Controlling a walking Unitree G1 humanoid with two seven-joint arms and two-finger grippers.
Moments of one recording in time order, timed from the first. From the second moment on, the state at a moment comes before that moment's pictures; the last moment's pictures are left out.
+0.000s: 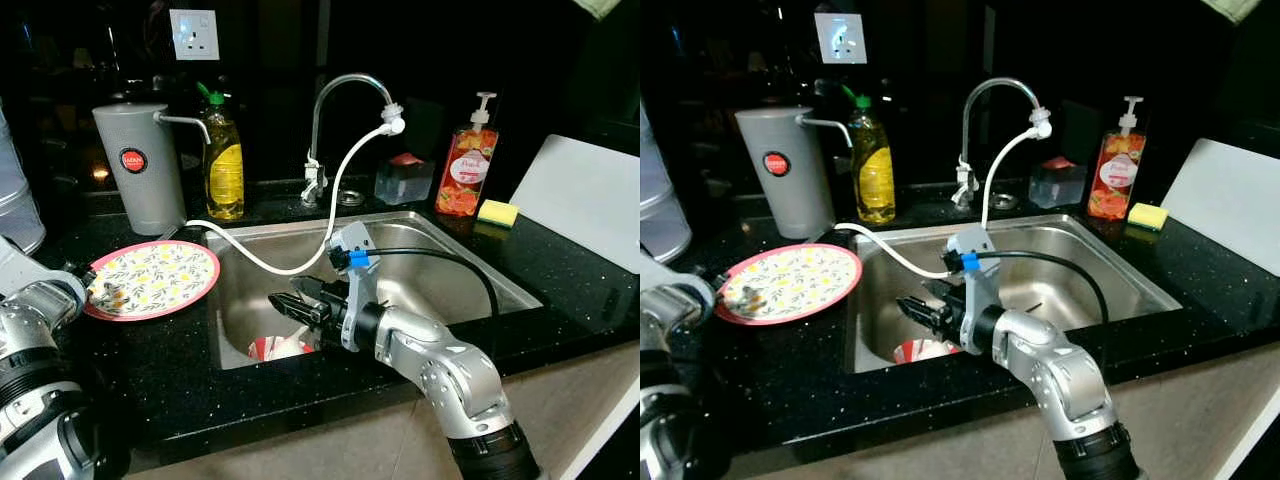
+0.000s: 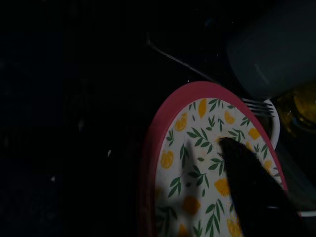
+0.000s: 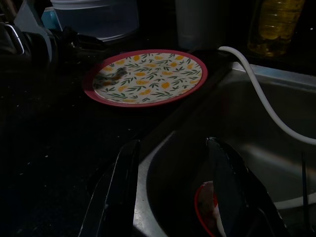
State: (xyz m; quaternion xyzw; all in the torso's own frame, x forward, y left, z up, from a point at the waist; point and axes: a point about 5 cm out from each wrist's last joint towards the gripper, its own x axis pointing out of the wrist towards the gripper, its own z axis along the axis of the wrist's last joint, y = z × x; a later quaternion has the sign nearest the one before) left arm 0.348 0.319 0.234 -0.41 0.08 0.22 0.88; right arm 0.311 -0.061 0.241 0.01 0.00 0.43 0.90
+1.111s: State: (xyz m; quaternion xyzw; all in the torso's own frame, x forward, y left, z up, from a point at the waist) left arm 0.352 0.313 0.224 -0.52 0.09 0.18 0.83; right arm 0.311 -0.060 0.242 0.01 0.00 0.43 0.90
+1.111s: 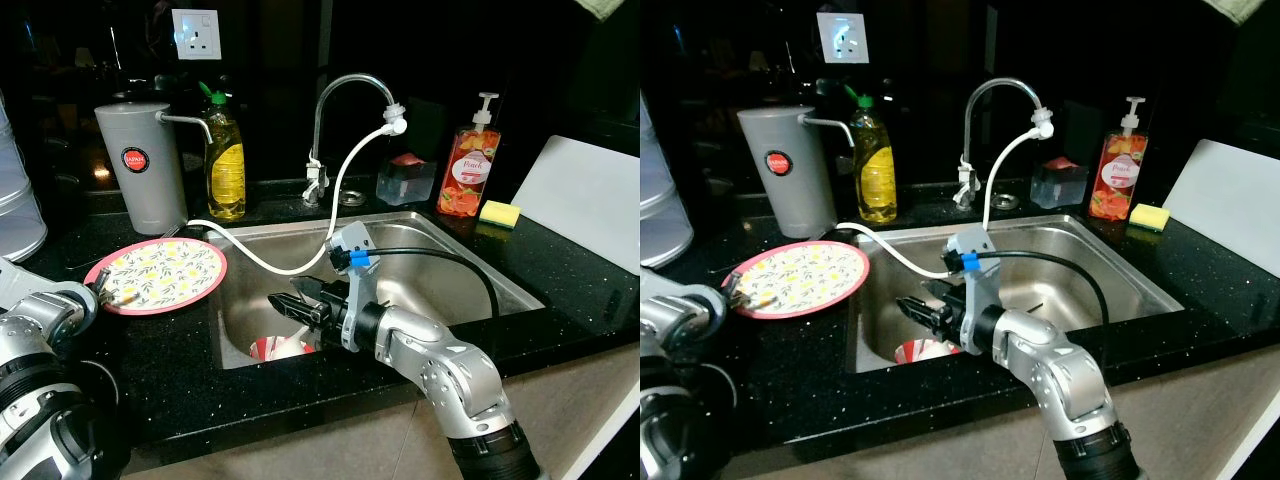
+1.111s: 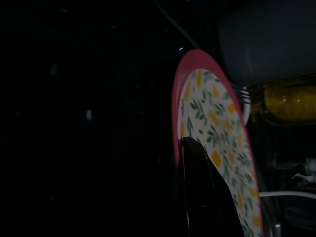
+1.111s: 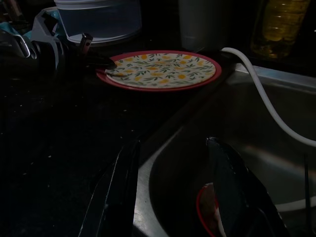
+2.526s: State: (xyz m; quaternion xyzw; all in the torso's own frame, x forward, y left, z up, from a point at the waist) left arm 0.348 0.208 0.262 -0.37 0.04 -0.19 0.91; right arm 0.341 -0.091 0.246 0.04 -0.01 0.28 0.96
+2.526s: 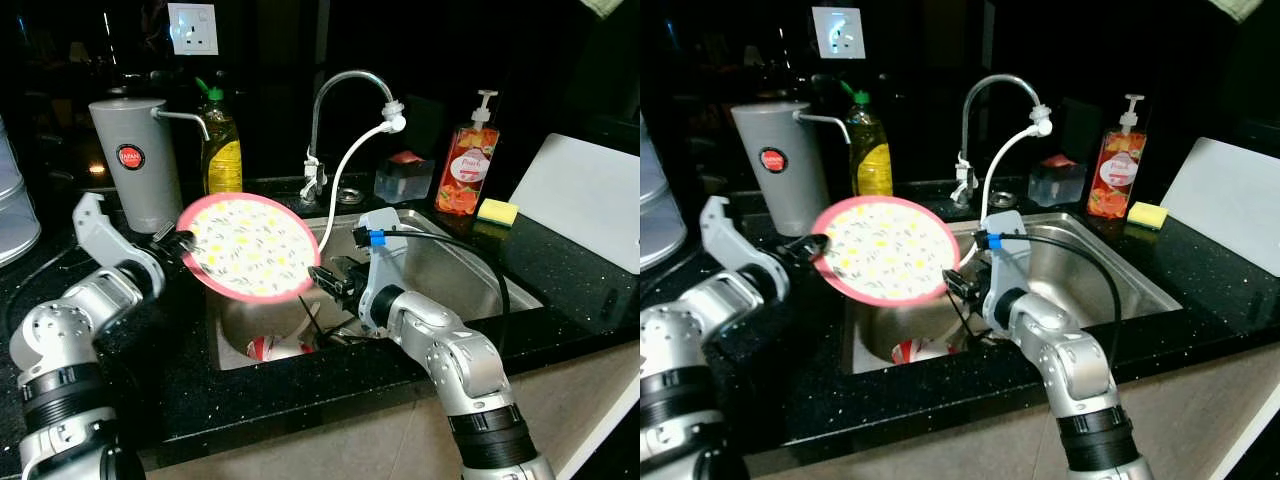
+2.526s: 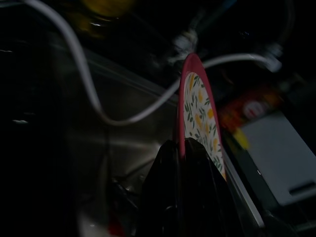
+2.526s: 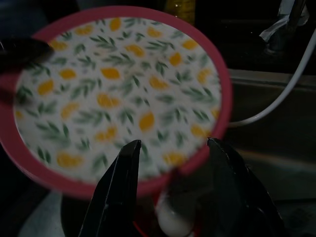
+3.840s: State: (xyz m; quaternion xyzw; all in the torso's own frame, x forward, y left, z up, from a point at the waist) left arm 0.326 0.176 0.283 -0.31 0.00 -0.29 0.90; right arm 0.357 -0.122 0.258 0.26 0.00 0.22 0.94
